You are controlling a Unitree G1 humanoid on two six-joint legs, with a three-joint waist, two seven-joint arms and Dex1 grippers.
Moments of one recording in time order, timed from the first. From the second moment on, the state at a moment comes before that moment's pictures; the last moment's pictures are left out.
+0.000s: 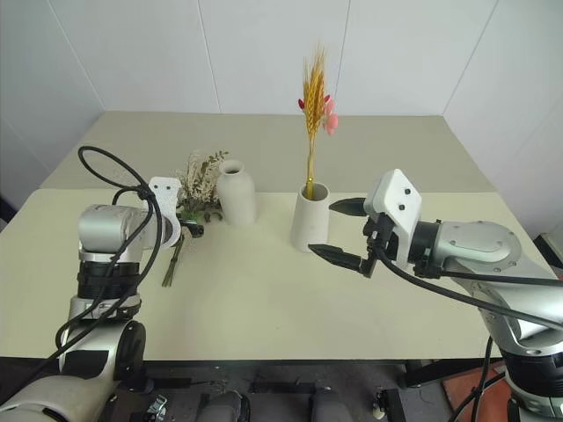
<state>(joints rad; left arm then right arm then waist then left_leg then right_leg) -0.87 0.36 0.14 0.11 -0.12 1.46 -0.06 -0.43 -0.88 -0.09 -0.55 0.65 0.69 0.78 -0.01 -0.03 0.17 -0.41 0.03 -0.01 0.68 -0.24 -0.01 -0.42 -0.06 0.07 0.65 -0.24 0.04</state>
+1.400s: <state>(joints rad) -1.38 0.33 0.73 1.02 -0.58 0.03 -0.42 -0.21 -0.80 -0.14 -0.65 0.55 0.66 0.64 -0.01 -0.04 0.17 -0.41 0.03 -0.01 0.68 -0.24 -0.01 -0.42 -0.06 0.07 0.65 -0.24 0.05</state>
